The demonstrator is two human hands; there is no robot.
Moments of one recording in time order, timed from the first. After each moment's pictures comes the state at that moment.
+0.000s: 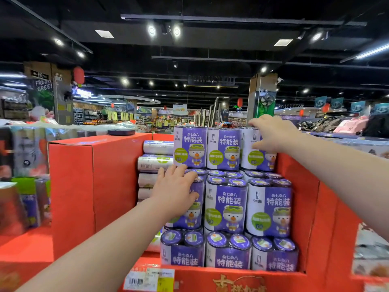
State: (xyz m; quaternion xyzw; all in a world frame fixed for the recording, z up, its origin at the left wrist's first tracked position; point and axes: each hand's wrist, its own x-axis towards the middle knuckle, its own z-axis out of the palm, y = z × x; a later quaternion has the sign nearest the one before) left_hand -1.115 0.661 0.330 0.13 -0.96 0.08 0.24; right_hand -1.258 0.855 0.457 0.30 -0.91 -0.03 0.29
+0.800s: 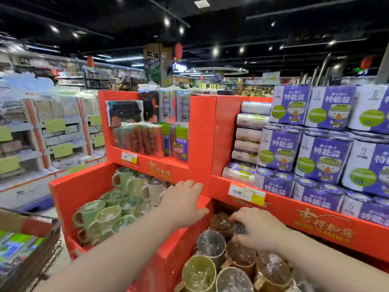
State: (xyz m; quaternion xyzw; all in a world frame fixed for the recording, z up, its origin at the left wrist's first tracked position) left_hand -0.874 0.662 0.217 0.33 -0.94 0.05 0.10; right_hand -1.030 0.797 0.209 0.64 -0.77 -0.03 -0.01
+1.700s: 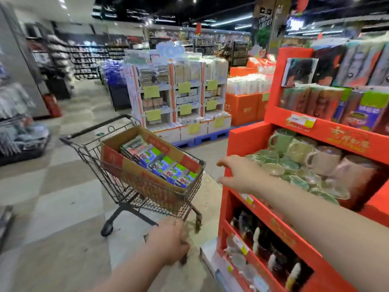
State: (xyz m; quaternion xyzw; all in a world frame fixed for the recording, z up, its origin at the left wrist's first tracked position) left_hand -0.353 0.662 0.050 0.62 -0.78 -0.09 -0.07; right_hand -0.561 0.613 0.193 0.79 -0.60 0.08 -0.05
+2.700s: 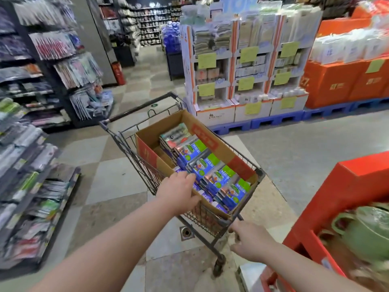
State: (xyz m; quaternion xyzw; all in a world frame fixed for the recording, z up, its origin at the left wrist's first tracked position) left_hand -0.267 0.376 0.090 0.72 -0.69 -0.04 -0.04; right_hand -0.477 0.370 0.009 0.85 -0.47 -0.13 -0.21
